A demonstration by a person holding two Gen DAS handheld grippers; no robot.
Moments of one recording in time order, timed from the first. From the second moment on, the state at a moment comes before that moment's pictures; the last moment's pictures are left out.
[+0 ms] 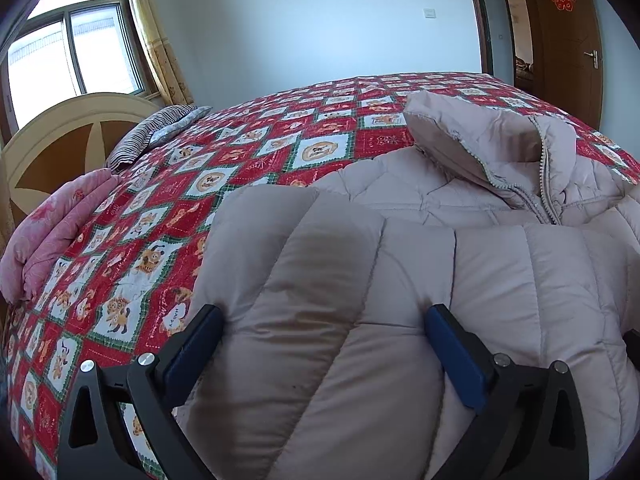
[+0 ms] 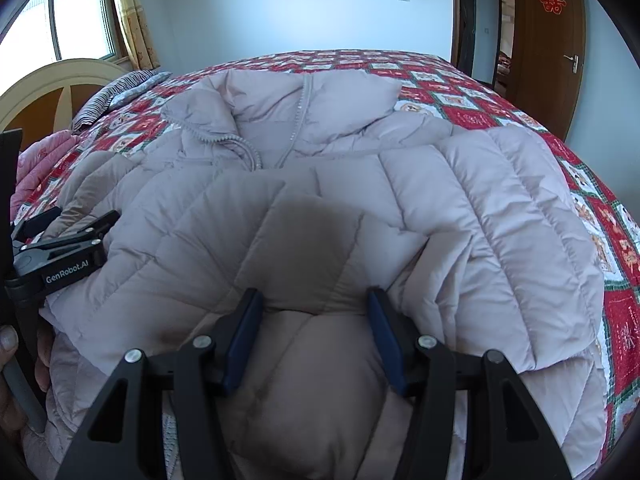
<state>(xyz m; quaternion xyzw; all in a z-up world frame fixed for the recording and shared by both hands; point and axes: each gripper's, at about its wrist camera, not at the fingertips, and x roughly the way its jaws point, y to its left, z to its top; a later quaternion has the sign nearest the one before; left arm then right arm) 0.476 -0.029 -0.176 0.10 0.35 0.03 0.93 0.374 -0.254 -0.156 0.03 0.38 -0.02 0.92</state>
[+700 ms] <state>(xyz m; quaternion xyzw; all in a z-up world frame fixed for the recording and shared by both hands) 0.483 -0.032 -0.186 0.11 0.37 0.03 0.92 0.373 -0.232 -0.124 0.00 0.37 -0.05 0.93</state>
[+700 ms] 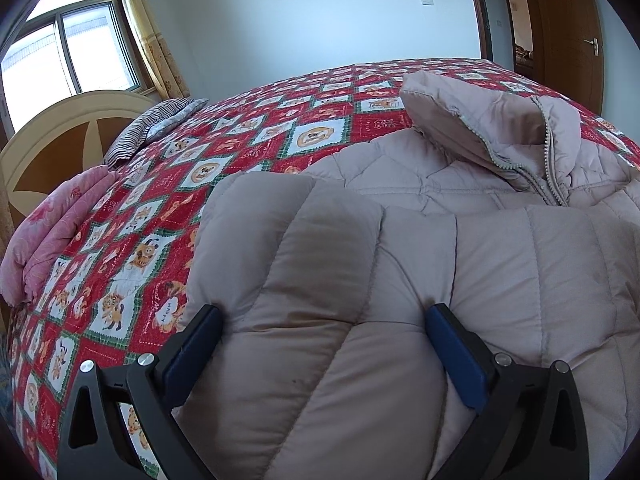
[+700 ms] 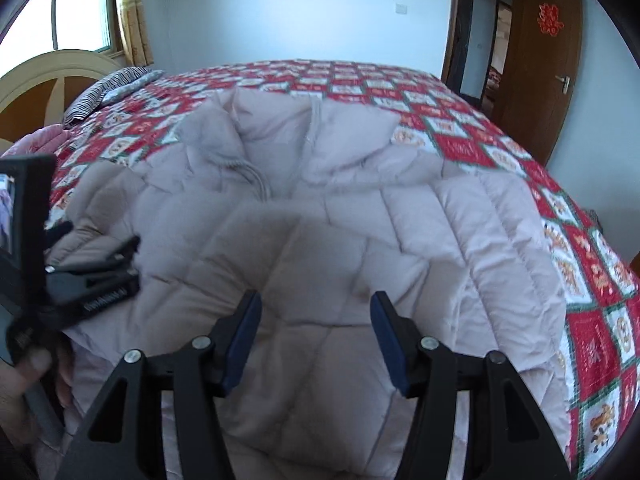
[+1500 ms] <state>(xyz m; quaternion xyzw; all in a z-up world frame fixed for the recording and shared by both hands) 0.478 -0.026 -0.177 0.10 0.37 0.02 0.92 0.392 -0.225 -0.164 -0.02 0.39 -0.04 0.92</state>
